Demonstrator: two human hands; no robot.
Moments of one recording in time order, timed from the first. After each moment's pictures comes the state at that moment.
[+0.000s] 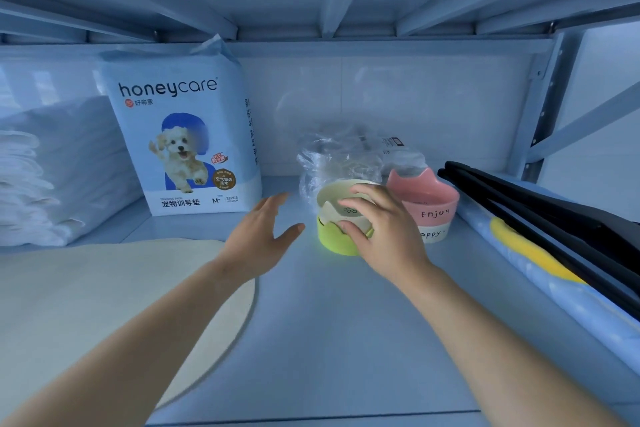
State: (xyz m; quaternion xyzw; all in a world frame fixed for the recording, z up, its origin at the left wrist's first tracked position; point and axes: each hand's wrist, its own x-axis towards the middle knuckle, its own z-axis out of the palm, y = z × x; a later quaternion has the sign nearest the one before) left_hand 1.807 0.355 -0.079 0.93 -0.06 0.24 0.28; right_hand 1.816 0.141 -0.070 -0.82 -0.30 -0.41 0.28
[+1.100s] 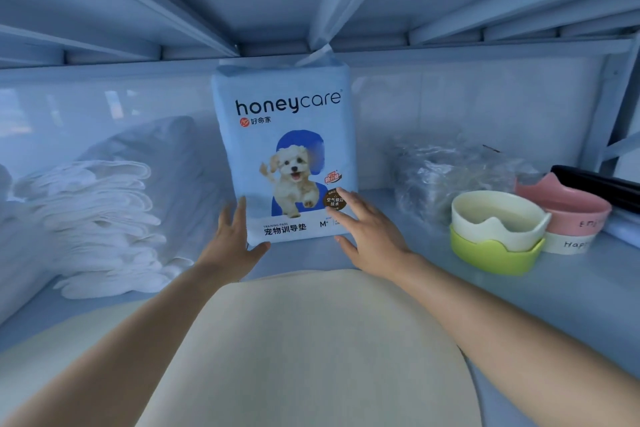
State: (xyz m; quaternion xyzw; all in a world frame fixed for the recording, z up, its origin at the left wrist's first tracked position) left_hand 1.860 0.648 -0.084 0.96 0.00 0.19 0.21; right_hand 1.888 0.386 -0.088 -0.91 -0.29 -0.27 0.11
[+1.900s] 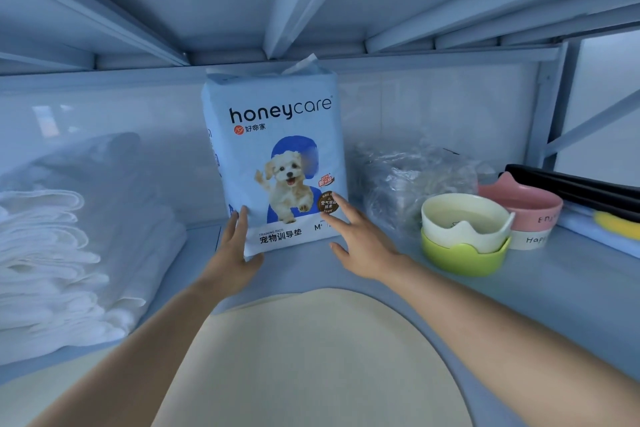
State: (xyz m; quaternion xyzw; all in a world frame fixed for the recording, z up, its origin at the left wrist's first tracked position) left_hand 1.919 0.620 -0.102 0.92 -0.11 0.13 0.34; right_hand 1.909 0.360 -0.089 -0.94 -0.22 -0.23 0.13
